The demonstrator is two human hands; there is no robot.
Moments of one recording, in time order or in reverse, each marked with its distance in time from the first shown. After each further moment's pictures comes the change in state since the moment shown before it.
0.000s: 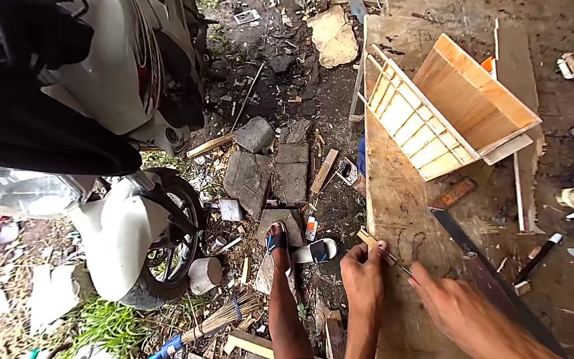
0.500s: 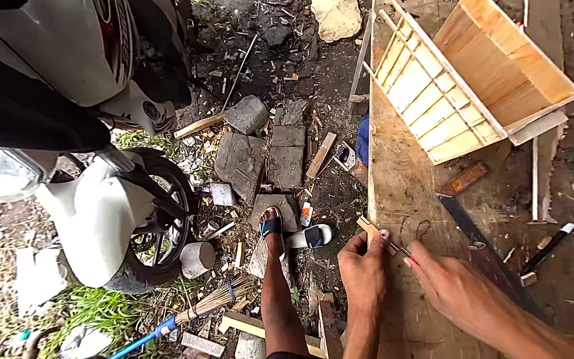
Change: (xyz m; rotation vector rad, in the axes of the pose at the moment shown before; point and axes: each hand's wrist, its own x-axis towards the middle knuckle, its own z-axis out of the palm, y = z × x) left_hand -0.004 -0.008 0.004 -0.159 0.030 -0.002; right_hand 0.017 0.009 0.018 0.009 0.240 -0.126
